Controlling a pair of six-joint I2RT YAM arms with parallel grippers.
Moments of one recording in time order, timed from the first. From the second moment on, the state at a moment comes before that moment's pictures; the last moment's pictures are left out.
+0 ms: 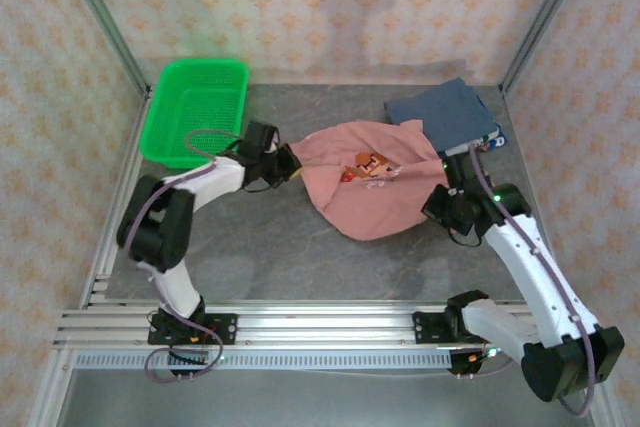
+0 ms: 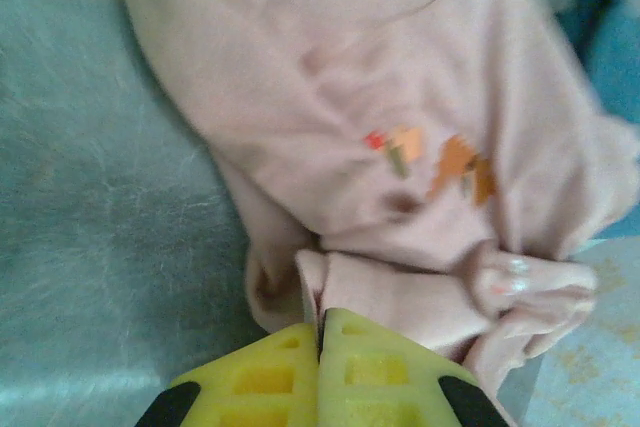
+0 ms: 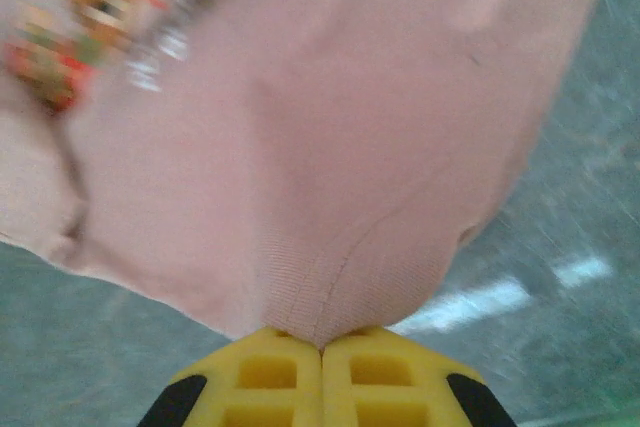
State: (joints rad) left arm -0.32 1.71 1.11 -0.22 0.33 -1.01; right arm 0.27 0.98 1.05 -1.14 -0.01 0.79
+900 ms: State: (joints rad) left arm -0.15 1.25 2.19 -0.90 -0.03 -0.54; right arm 0.00 1.28 2.14 -1.11 -0.30 0.75
